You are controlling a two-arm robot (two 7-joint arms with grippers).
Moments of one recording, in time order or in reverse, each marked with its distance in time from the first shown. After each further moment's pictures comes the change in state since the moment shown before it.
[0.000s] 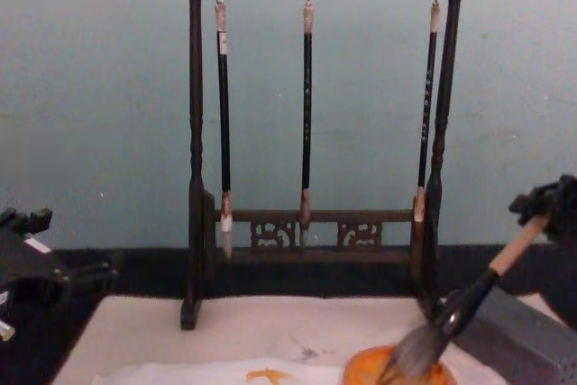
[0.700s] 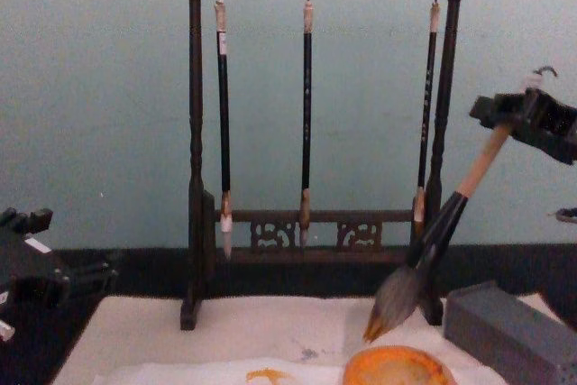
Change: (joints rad) left arm 0.000 0.000 0.000 0.000 0.000 0.000 0.000; right arm -0.005 0.097 -0.144 -0.181 -0.164 -0.212 0.143
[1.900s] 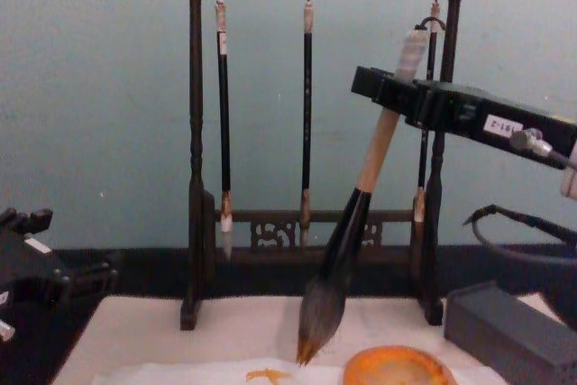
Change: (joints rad) left arm 0.000 0.000 0.000 0.000 0.000 0.000 0.000; right arm -0.019 -0.008 -0.138 -0.100 -0.315 -0.230 0.217
